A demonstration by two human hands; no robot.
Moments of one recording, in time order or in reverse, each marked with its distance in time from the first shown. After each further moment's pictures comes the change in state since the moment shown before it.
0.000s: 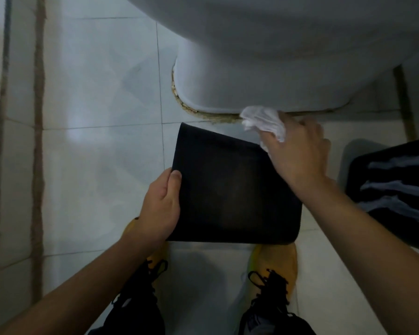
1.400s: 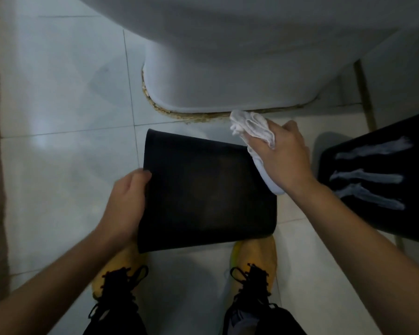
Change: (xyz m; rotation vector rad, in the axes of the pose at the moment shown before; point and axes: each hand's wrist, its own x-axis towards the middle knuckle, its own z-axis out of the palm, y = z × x) left_hand 0.003 0.017 -0.007 -0.093 -0.021 -0.068; right_hand -0.013 0.035 -0.013 0.261 -0.097 0.014
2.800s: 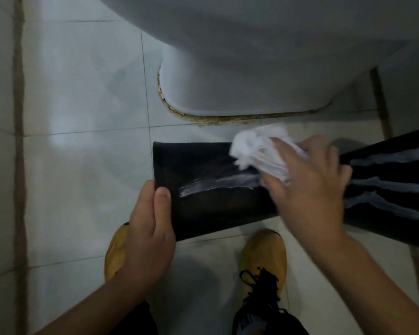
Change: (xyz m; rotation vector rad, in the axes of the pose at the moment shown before) left_hand -0.061 0.011 0.014 0.036 0.185 0.362; right_hand -0.070 -0.041 -0.024 -0.442 0.172 -0.197
